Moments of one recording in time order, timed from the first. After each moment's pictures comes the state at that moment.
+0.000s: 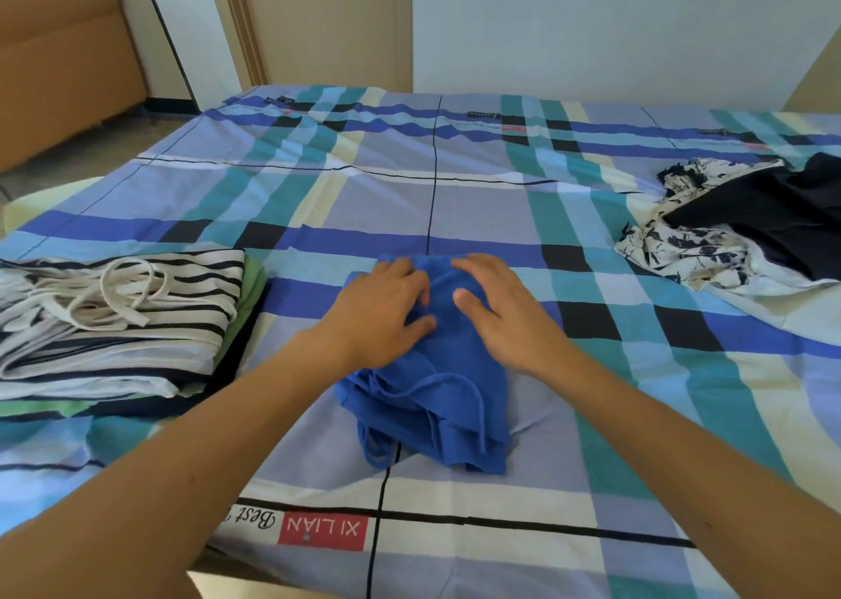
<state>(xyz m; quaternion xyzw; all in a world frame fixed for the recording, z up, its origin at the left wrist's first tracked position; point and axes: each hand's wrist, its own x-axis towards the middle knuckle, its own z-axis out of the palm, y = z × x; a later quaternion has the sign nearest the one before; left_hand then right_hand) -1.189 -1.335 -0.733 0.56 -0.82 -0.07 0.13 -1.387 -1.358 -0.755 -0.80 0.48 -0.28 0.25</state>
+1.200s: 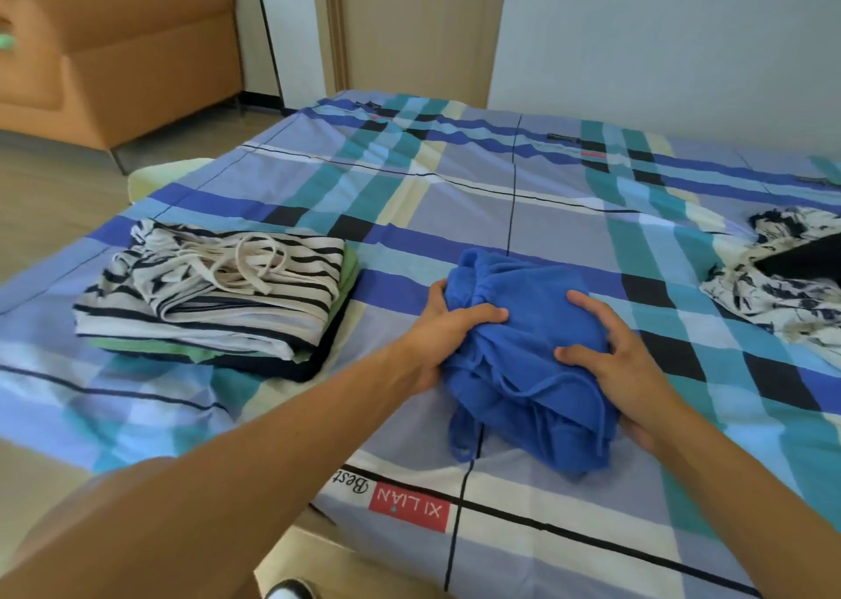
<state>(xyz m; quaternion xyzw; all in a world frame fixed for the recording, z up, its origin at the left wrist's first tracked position) -1.180 -1.306 -0.747 0.52 -0.32 -0.63 0.48 -1.394 -1.322 -0.751 -0.57 0.52 -0.38 0.51</state>
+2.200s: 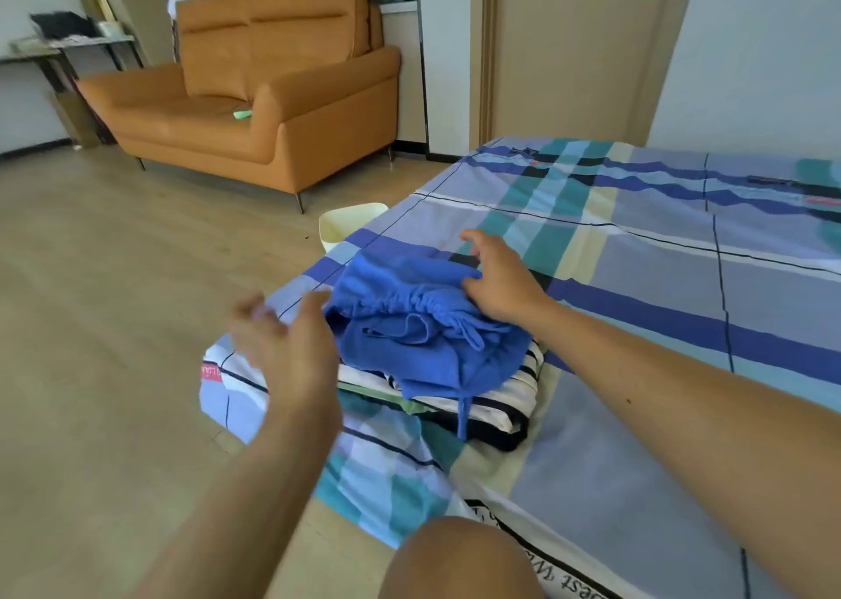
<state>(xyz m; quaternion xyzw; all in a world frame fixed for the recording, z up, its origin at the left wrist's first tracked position) -0.935 -1.177 -0.670 0.64 -0.04 -0.11 0.76 -1.027 -1.390 -0.705 -0.86 0.36 -0.22 0.29</state>
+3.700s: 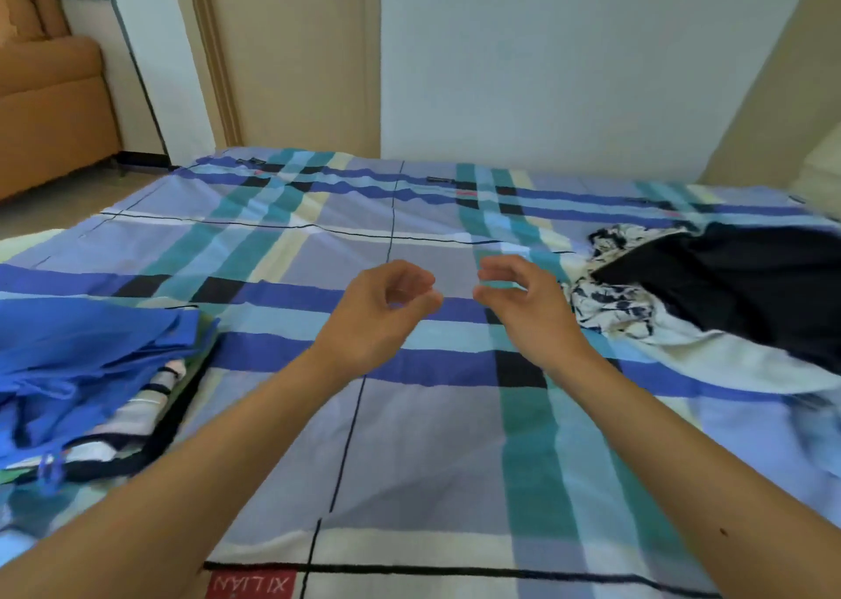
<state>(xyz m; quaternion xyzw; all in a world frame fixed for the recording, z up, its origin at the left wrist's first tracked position) -1.256 -1.324 -0.664 0.53 -0.65 -0.32 0.44 -1.453 -1.361 -0.672 -0.65 0.53 -0.44 0.33</state>
